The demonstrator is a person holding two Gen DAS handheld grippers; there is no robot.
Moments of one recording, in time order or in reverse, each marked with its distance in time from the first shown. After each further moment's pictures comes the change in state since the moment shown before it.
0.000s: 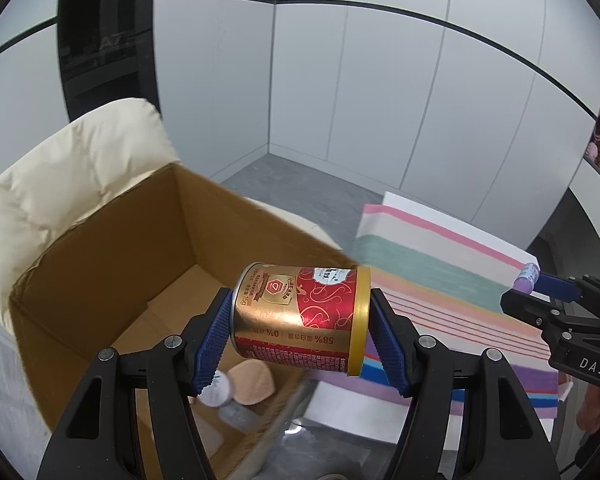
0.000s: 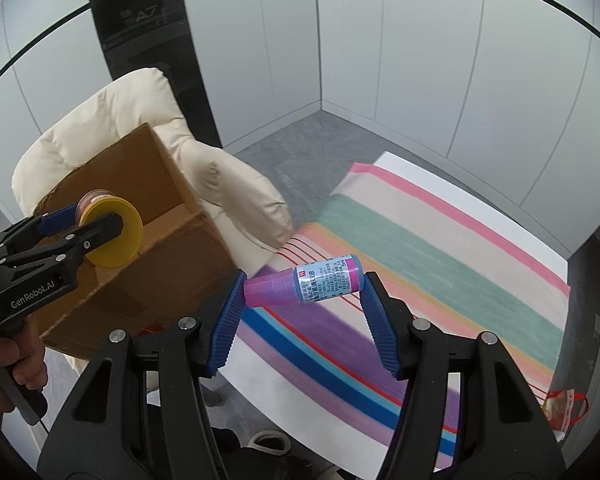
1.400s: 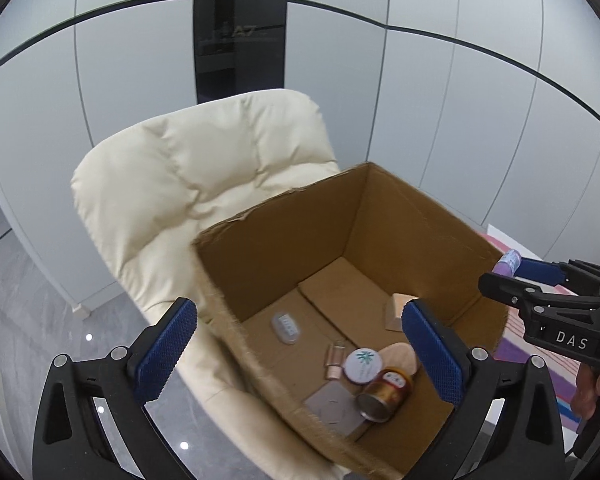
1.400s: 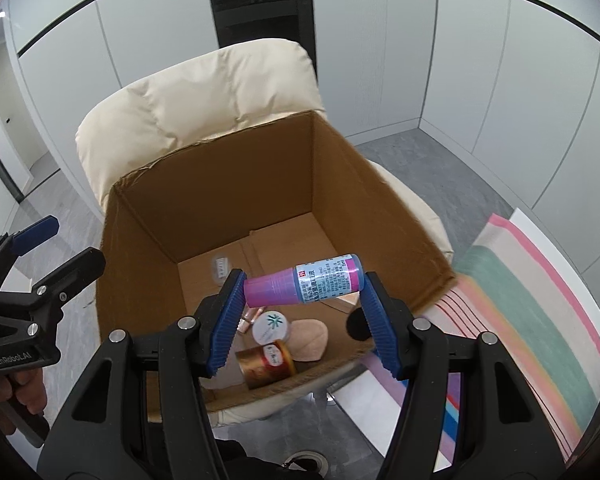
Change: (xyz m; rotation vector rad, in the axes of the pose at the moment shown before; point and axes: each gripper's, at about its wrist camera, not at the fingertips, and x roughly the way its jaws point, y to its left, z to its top) left arm -0.076 0.166 -0.052 -0.184 -0.064 0.242; right arm 0.047 0.202 0.033 -0.239 0.005 0.192
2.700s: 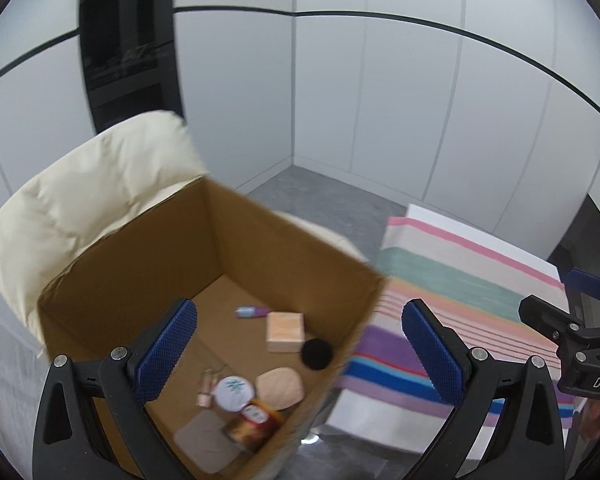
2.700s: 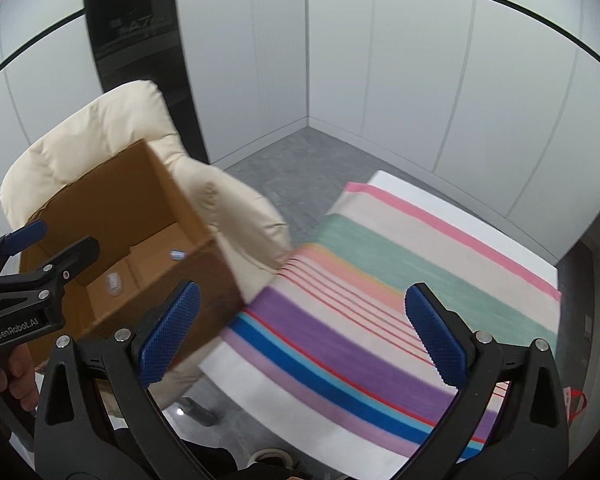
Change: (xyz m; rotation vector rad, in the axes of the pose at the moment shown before) left arm 0.025 -0.194 0.021 0.196 0.007 -0.169; right arm -0.081 -0.160 -0.068 0.248 -0.061 -0.280
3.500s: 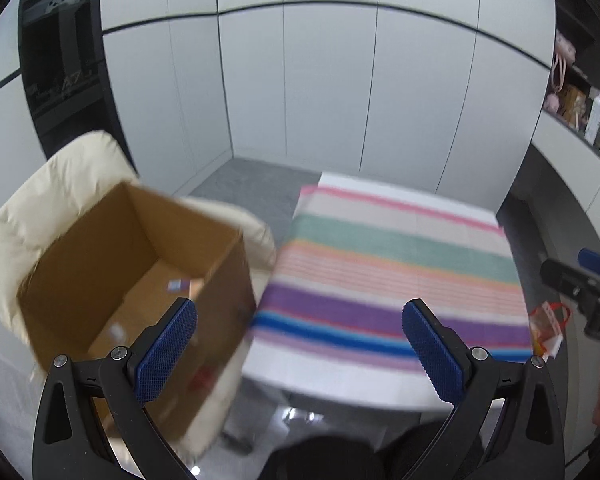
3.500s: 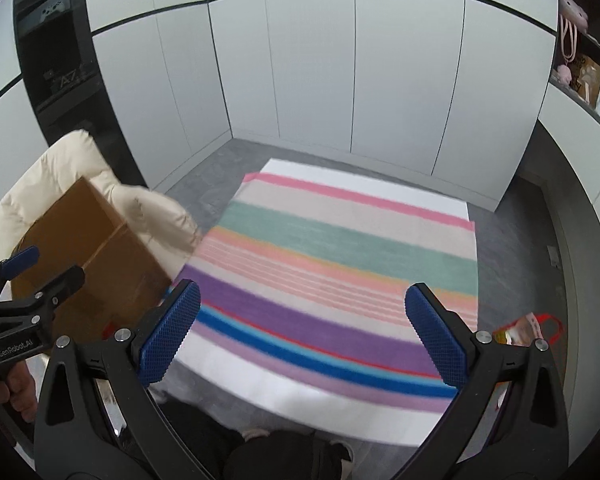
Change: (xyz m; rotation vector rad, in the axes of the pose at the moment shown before) left arm -0.070 -0.101 -0.044 0.146 0.075 -0.121; right arm -0.119 -0.121 -0.078 0.222 -0.017 -0.153
